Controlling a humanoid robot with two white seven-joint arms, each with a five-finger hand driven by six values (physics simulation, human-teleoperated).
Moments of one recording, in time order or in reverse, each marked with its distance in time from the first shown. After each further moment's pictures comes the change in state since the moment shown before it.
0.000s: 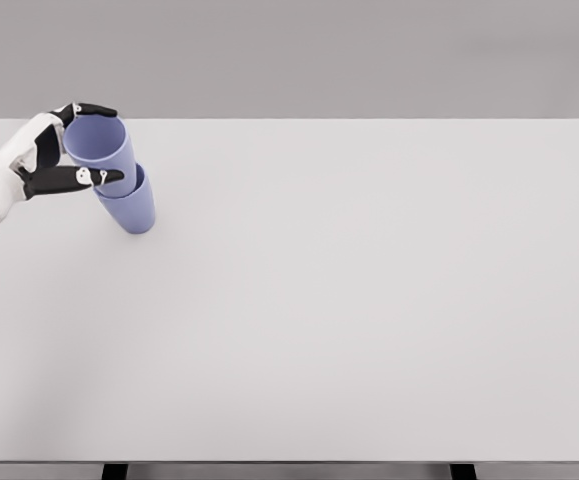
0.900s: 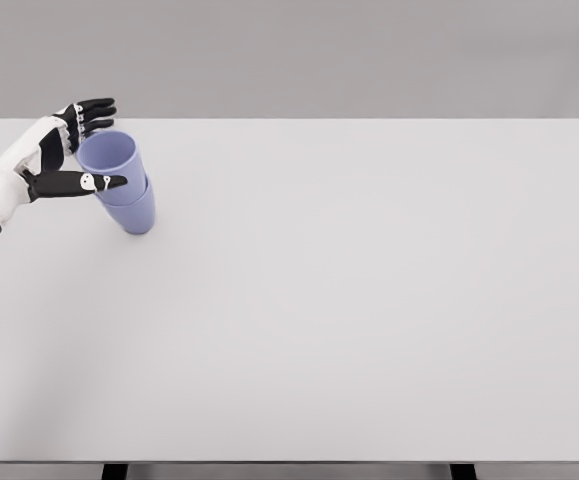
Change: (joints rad) left arm -0.002 -0.010 -0.007 0.017 -0.008 -0.012 -0.001; right arm 0.000 0.000 0.000 0.000 0.000 0.000 0.000
